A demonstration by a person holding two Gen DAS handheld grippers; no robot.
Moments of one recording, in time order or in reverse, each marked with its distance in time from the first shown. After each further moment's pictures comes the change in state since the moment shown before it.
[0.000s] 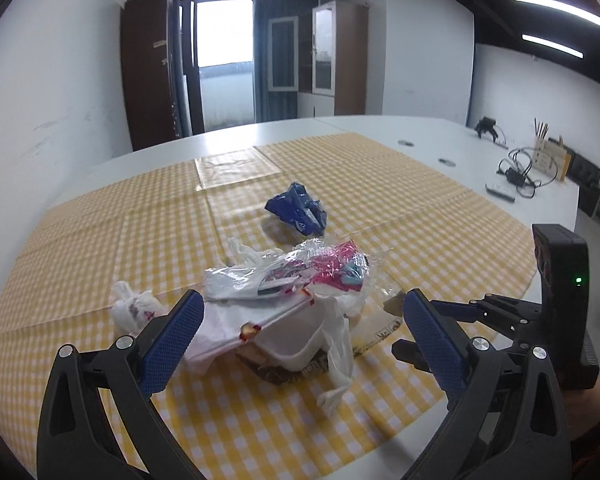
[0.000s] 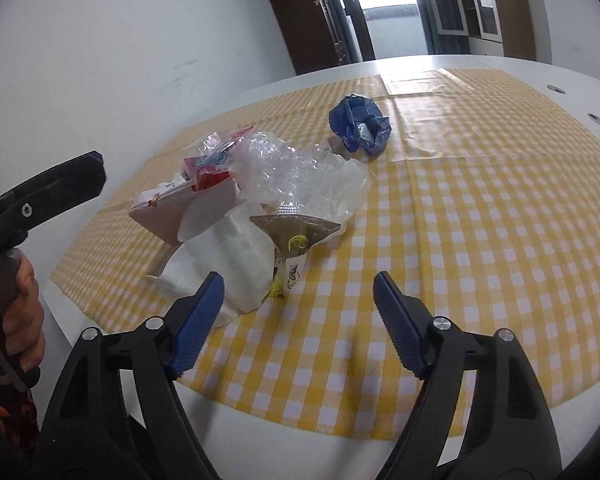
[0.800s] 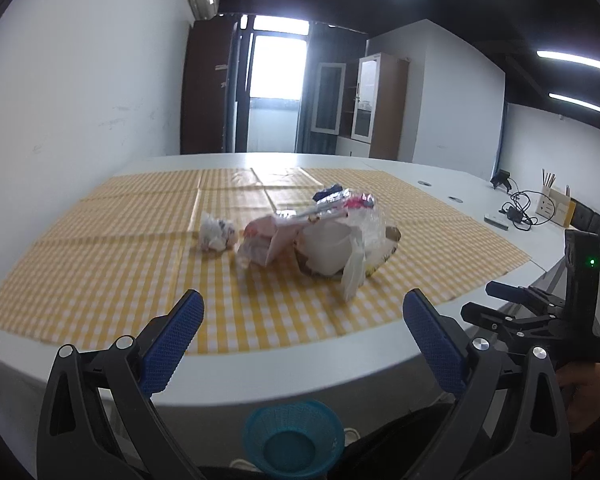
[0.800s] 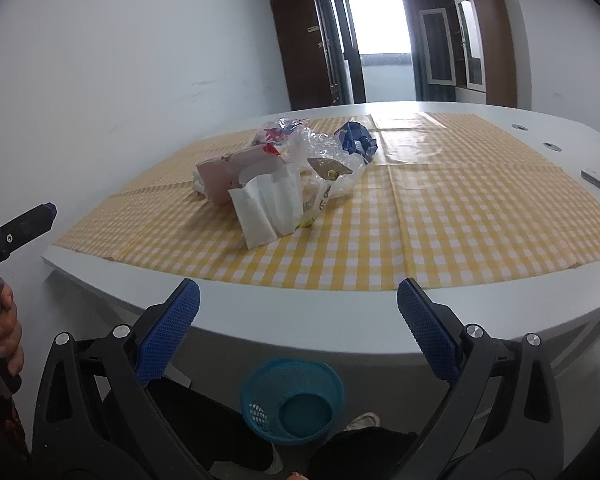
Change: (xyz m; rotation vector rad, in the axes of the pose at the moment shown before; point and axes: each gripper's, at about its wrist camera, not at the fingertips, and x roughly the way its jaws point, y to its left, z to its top) left arm -0.155 0.015 -0.130 -0.156 -0.209 0.096; right arm -0.100 0.048 -0.094 -0.094 -0.179 -0.106
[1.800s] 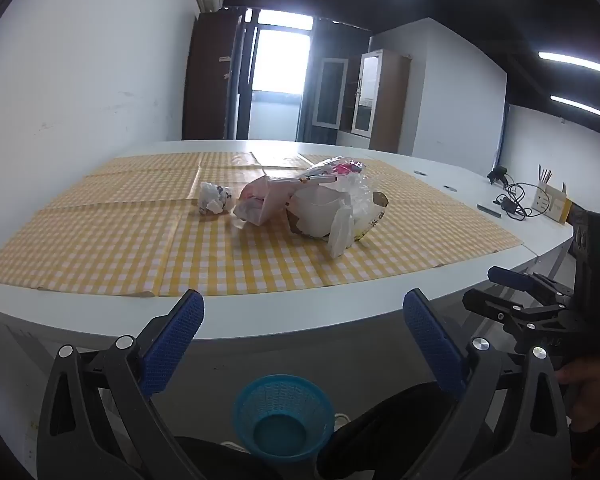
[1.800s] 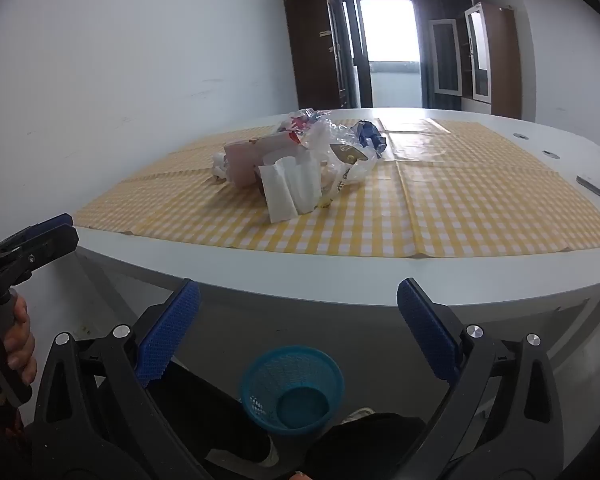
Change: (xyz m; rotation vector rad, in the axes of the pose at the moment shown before) left arm -0.024 -0.007 -0.054 -0.049 0.025 -0.015; right arm -0.036 0.026 -0.039 -0.053 -0.019 0.009
